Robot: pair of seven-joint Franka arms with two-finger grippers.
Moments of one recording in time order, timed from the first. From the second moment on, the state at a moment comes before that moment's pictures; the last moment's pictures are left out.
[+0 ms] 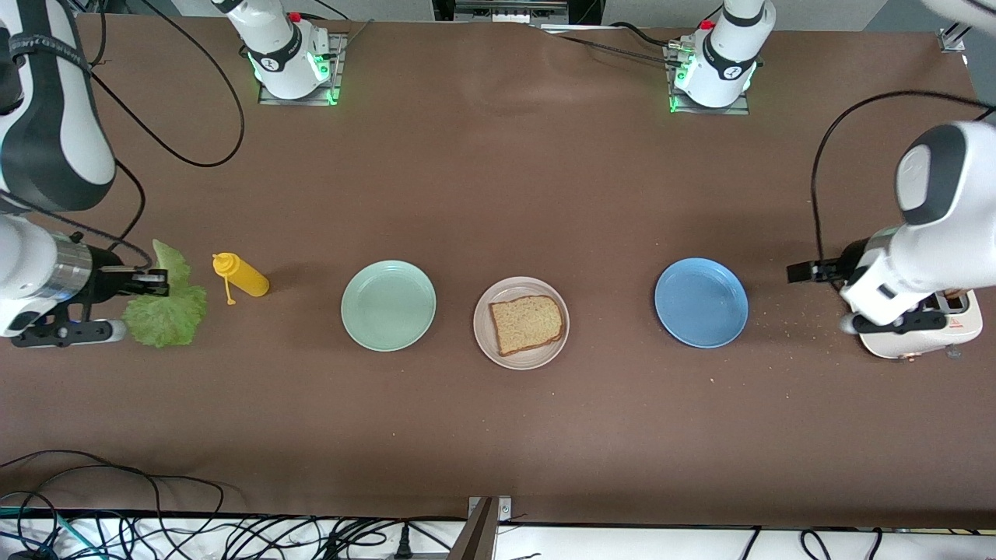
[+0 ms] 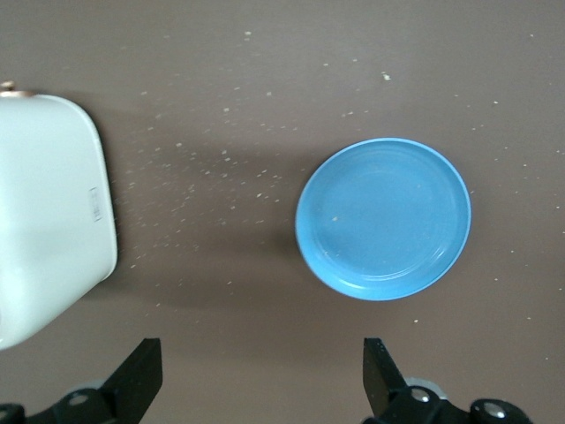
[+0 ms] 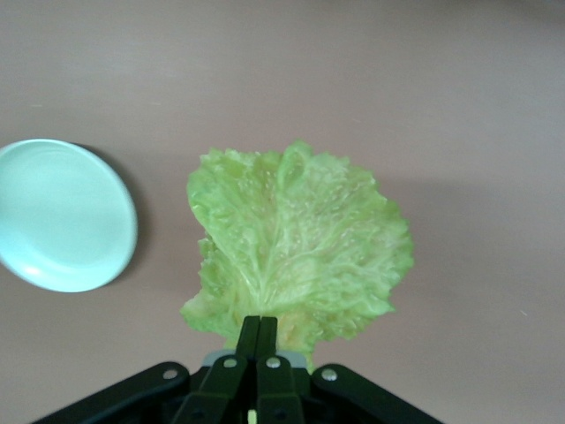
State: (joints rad) left arm 0.10 0.28 -0.09 -1.61 0.06 1.67 -0.11; right arm -0.37 0.48 0.54 -1.37 -0.20 1.67 0.04
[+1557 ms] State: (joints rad) left arm 0.10 0.05 -0.08 -1.65 0.04 1.61 -0.09; right arm 0.16 0.85 0.61 -1.37 -0.17 2.45 0.47
